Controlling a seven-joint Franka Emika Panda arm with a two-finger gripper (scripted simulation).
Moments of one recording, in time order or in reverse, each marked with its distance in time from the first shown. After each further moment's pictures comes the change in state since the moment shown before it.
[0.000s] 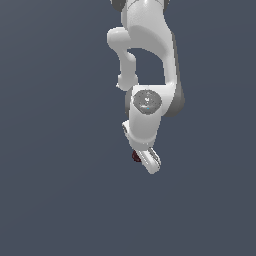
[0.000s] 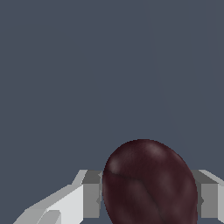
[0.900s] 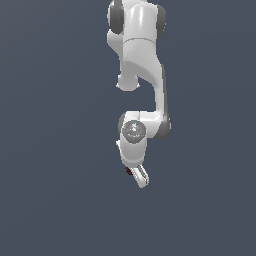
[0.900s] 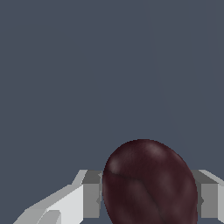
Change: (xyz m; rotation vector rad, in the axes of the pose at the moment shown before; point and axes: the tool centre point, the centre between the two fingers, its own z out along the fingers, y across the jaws) arm 0.035 -0.006 0.091 0.001 0.001 0.000
